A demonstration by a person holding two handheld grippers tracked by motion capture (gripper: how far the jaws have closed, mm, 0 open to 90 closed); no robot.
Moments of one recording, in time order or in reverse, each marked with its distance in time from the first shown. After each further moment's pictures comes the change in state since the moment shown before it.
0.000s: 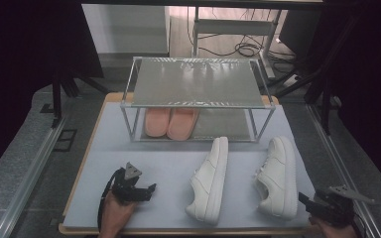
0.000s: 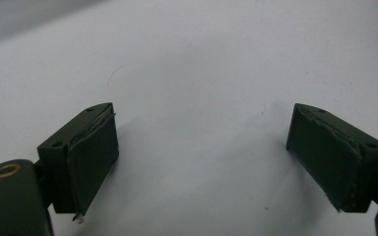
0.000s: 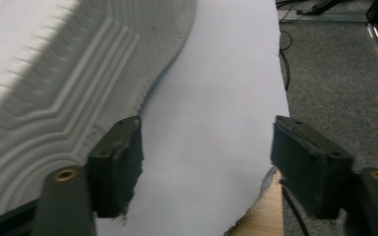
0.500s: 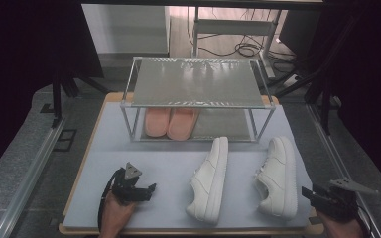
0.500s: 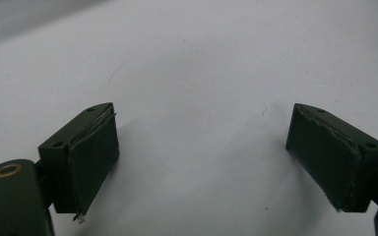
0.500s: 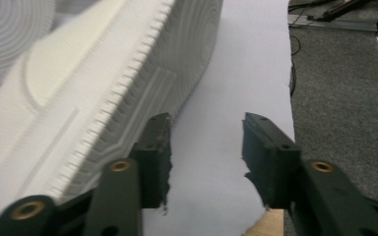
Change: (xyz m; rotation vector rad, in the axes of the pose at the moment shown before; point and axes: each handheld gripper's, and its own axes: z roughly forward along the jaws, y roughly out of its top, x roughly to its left) left arm 0.000 0.000 0.000 -0.001 0.003 0.000; right arm 0.014 0.030 -0.018 0.027 0.029 -0.052
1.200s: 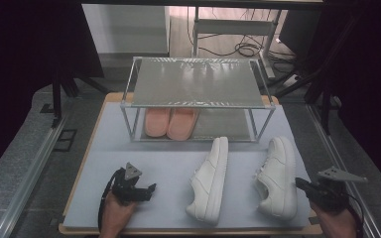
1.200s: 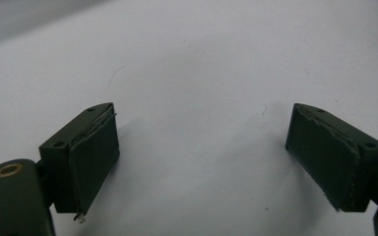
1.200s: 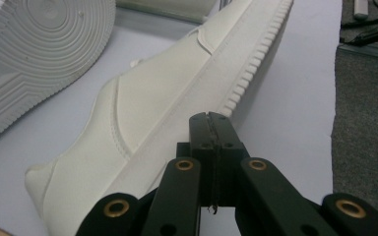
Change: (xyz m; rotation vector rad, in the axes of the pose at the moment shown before) left arm 0.000 0.000 0.000 -0.002 0.002 0.000; right arm 0.030 0.034 -0.001 0.004 0.080 -0.127
